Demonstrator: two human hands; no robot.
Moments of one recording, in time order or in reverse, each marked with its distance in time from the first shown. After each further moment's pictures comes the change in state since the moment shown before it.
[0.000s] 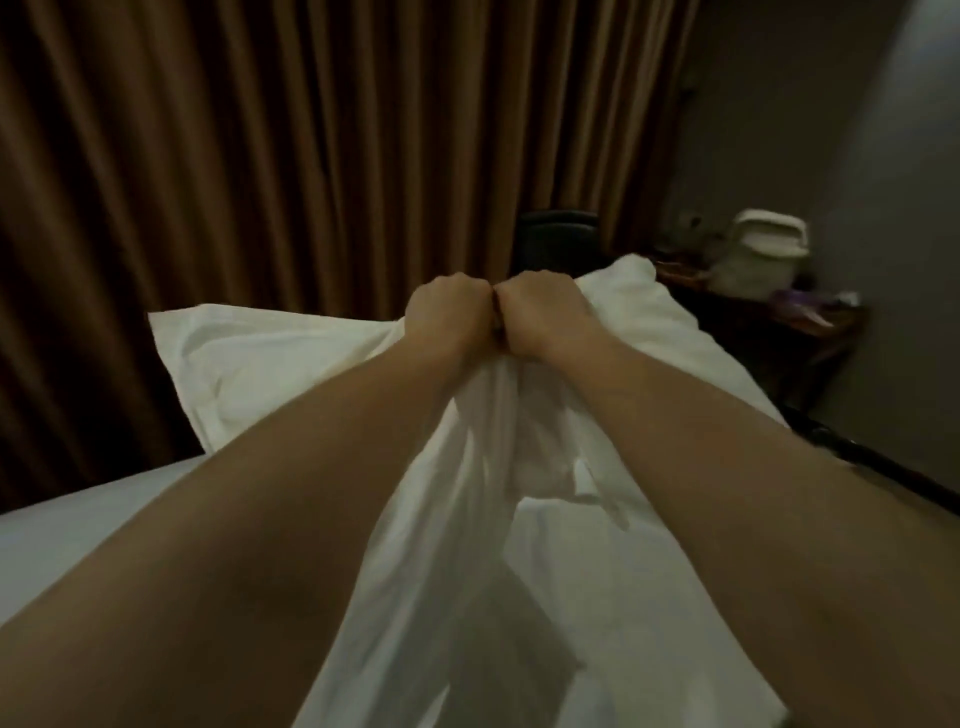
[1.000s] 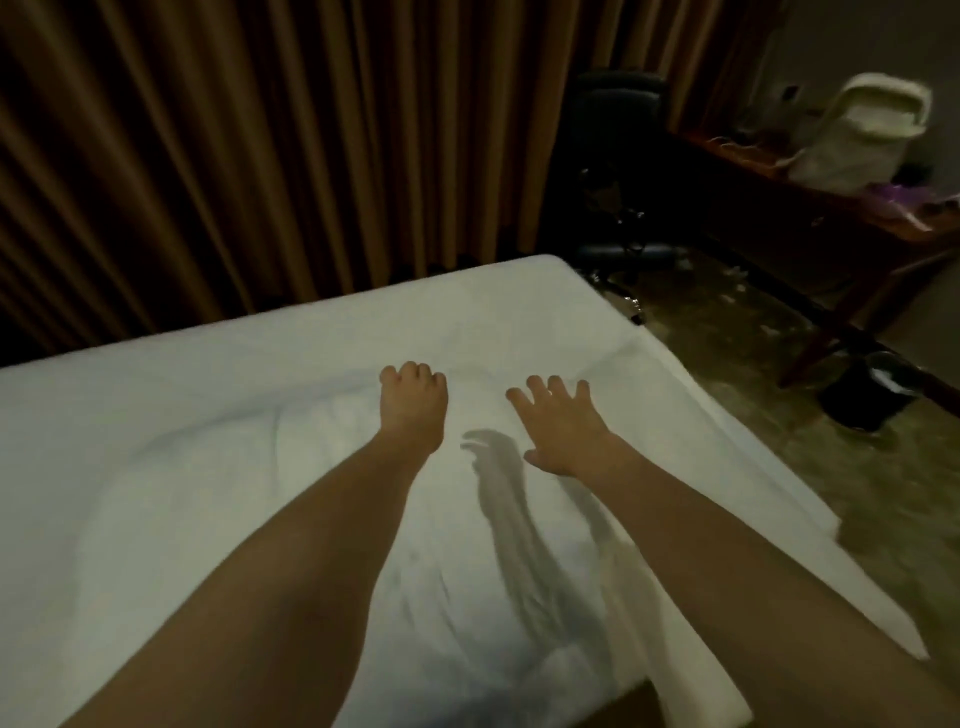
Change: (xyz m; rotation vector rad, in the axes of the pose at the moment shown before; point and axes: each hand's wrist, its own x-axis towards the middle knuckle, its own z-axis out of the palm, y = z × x) left_hand -0.164 0.007 0.176 0.337 -0.534 -0.111; right_hand -0.171 -0.014 0.183 -0.096 -0.475 -0.193
